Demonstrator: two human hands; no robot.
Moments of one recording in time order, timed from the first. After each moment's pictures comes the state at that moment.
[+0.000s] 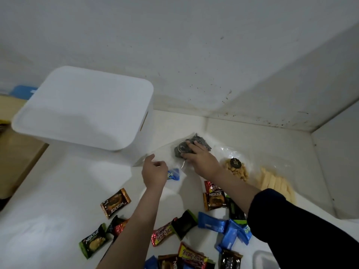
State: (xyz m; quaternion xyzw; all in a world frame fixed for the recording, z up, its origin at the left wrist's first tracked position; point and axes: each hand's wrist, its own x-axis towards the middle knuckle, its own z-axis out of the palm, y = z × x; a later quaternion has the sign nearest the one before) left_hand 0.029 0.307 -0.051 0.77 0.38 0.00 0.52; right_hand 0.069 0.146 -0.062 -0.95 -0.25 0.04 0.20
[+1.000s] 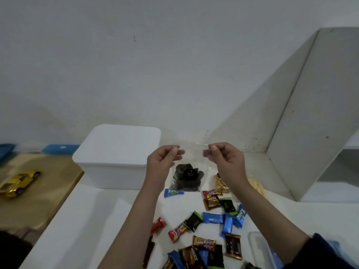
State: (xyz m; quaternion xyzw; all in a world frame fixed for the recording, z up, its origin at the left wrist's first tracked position) left_hand -0.095 0.342 0.166 0.64 -0.05 0.04 0.77; right_hand -0.120 0.166 0.168 -0.69 -0.04 -0.23 0.69
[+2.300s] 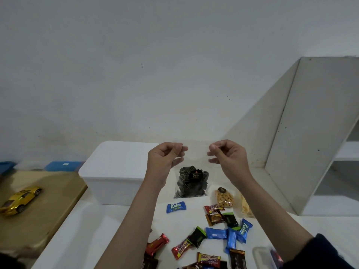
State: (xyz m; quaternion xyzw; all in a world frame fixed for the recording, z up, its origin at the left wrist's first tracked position) left_hand -0.099 0.354 0.216 0.58 -0.12 0.04 0.80; right_hand -0.124 0.170 0.217 -0.69 -0.05 -0.22 0.69
